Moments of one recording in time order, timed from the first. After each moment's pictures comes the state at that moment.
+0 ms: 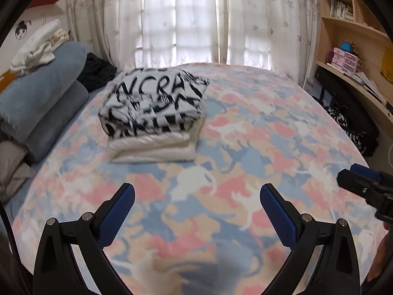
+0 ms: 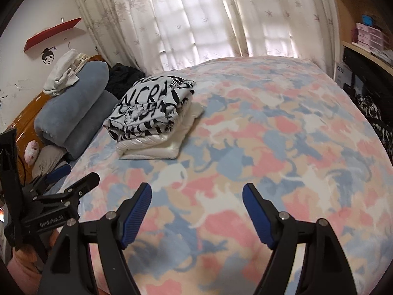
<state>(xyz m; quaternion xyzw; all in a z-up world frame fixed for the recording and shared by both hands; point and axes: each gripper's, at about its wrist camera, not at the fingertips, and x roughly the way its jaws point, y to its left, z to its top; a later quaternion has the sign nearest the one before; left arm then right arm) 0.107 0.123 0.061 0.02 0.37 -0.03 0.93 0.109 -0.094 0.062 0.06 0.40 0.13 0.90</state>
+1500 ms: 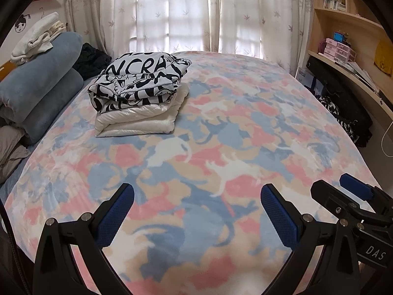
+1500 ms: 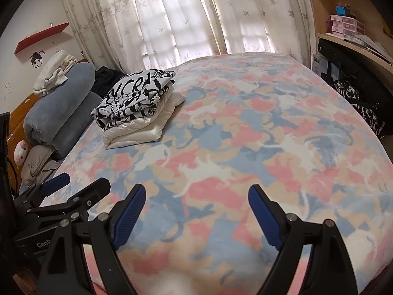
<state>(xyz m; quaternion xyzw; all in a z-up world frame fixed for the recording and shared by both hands) 0.051 0.082 0.038 0.01 0.39 -0.04 0.92 0.039 -0.106 0.035 0.07 0.39 0.08 0.91</state>
